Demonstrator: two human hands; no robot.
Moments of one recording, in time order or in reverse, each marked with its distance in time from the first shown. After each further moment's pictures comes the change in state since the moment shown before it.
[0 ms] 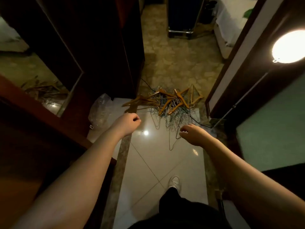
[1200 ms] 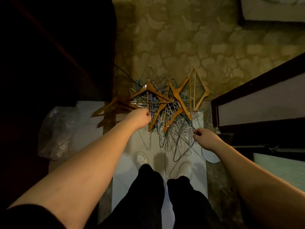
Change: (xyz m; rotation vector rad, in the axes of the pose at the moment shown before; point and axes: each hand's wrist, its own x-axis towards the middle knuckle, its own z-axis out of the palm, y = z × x) left_hand 0.680 -0.043 0.049 0.102 -0.496 -0.093; right_hand 0.549 0.180 -0.078 0.260 -0.307 0.556
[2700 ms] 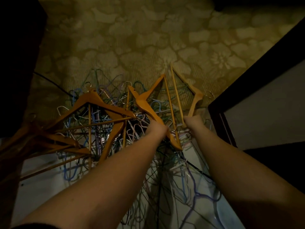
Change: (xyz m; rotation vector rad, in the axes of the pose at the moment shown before) left_hand 0.485 0.101 0.337 -0.546 0.061 -0.240; right_hand 0.529 0.194 0.072 0.997 0.401 0.276
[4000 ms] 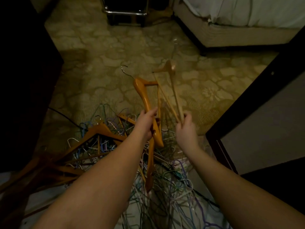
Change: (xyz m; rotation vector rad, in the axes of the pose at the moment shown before) left_hand -0.031 0.065 -0.119 -0.958 -0.153 0.302; right_hand -0.130 -0.071 0.009 -0.153 0.201 -0.781
